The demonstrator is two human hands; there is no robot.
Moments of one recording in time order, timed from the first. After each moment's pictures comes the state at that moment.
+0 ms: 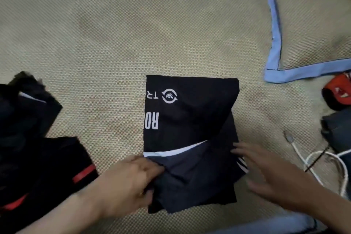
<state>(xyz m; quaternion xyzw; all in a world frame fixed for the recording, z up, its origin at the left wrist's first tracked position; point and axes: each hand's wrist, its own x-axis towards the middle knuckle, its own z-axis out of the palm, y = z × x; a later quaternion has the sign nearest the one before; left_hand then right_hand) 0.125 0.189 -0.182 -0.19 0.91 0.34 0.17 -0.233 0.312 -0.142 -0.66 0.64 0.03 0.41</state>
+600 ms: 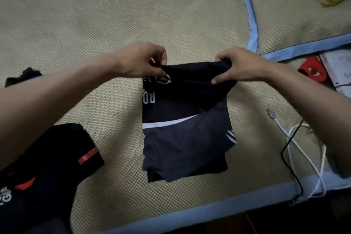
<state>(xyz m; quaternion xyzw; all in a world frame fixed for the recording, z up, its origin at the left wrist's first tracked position) 0.024 0.027 -0.127 -0.32 0.85 0.40 0.08 -0.248 0.146 -0.114 -0.60 0.71 -0.01 0.38</state>
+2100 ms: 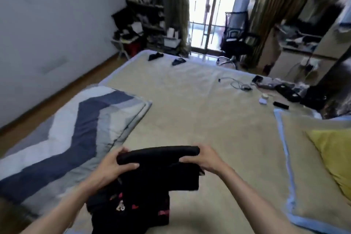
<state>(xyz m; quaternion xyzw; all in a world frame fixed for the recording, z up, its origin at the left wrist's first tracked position) 0.354 0.196 0.144 -0.67 0.56 0.40 -0.28 0.031 0.120 0.148 -0.64 0.57 -0.12 0.49</state>
